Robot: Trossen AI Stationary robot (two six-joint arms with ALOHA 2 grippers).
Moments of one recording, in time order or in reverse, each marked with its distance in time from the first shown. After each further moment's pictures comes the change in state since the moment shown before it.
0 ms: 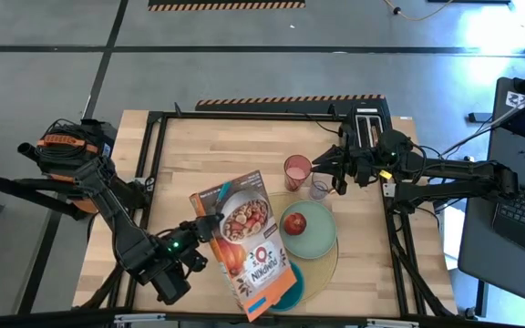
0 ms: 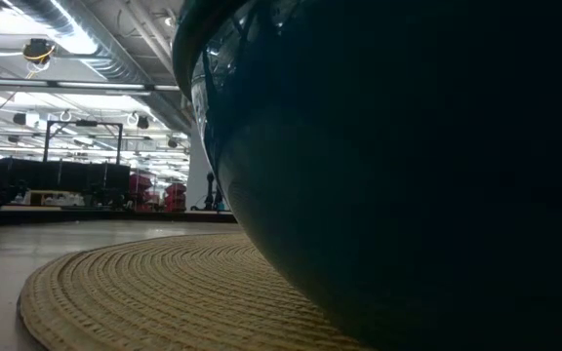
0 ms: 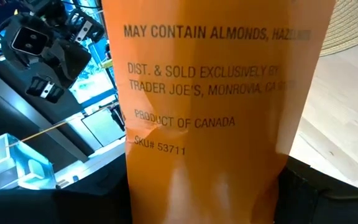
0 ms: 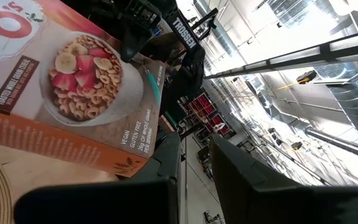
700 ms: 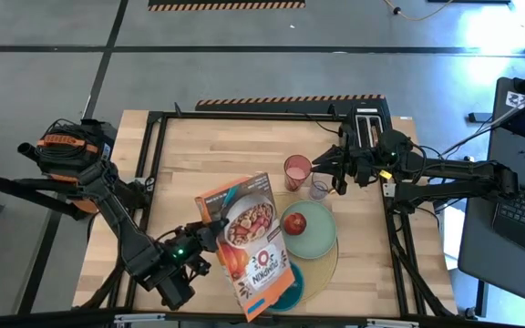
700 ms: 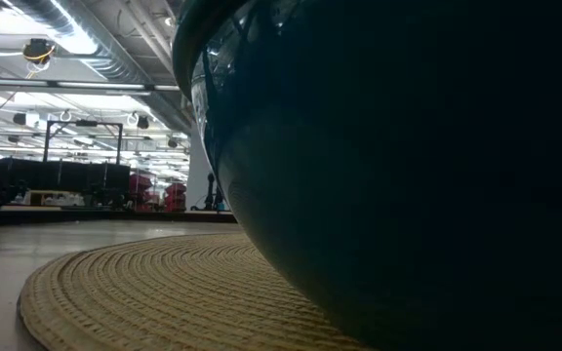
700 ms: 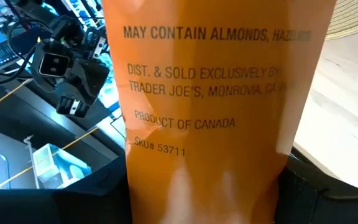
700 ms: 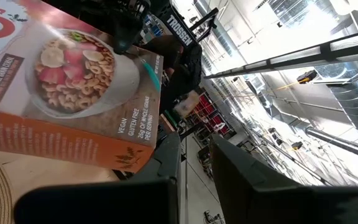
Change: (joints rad) left arm -0.002 0.044 0.000 0.042 -0.081 0.152; right arm 0.000 0.000 0.000 -0.002 0.000 0.000
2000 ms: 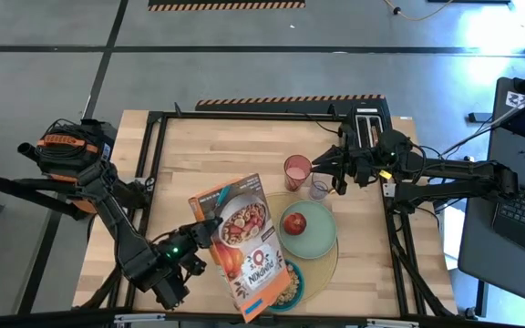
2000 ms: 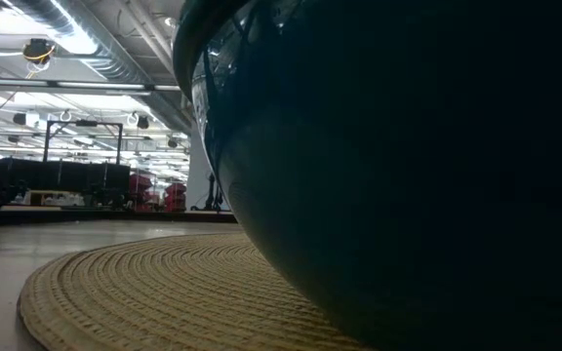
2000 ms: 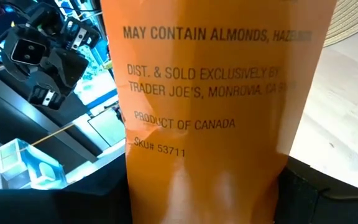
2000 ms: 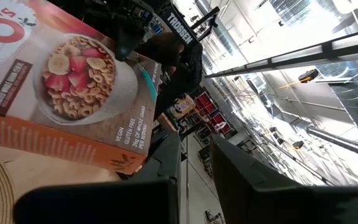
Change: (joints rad) left arm -0.026 -0.001 0.000 -0.117 0.071 -0.209; right arm 0.000 0.000 0.000 -0.006 0.000 -0.002
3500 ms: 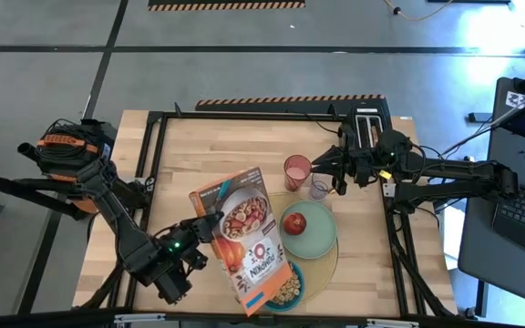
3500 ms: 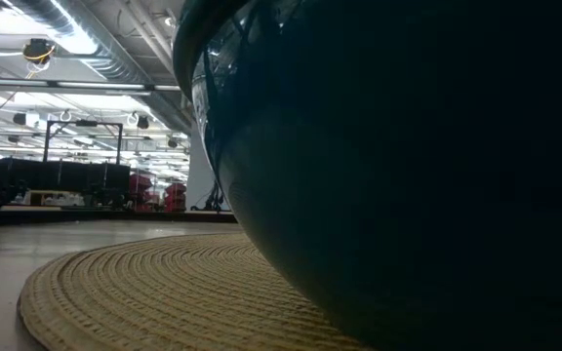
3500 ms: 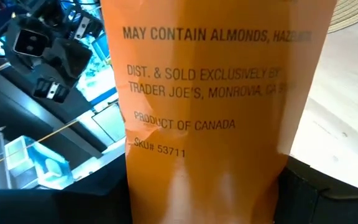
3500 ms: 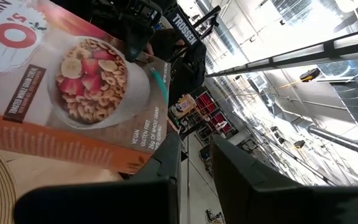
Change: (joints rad) left arm 0.029 -0.021 0.000 0.000 -0.015 0.055; right arm 0.000 0.000 0.000 -0.006 0.000 -0.001
